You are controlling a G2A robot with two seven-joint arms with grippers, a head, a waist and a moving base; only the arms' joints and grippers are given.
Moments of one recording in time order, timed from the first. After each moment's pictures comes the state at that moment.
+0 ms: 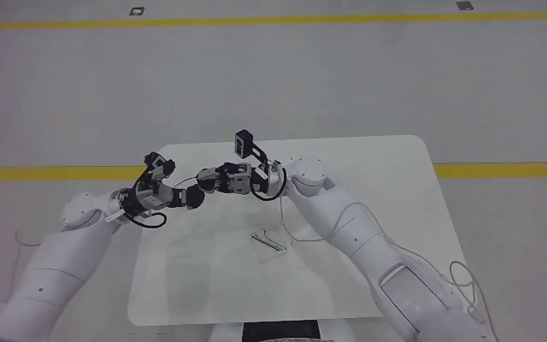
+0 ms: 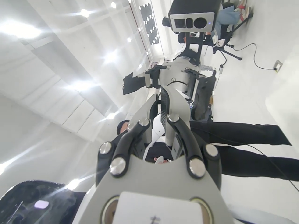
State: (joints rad) left arm 1.24 -0.80 -1.18 -1.27 -1.14 -0.18 -1.35; right arm -0.82 -1.60 0.82 -0.92 0.63 -0.02 1.04
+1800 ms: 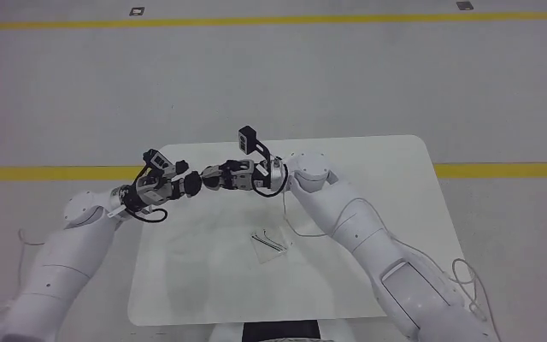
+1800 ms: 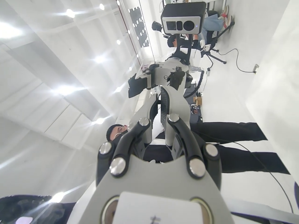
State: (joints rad) left arm 1.22 -0.86 -1.22 -1.21 -1.10 -0.17 -1.35; right arm -0.80 -1.60 0.84 -0.91 0.53 0.00 1.04
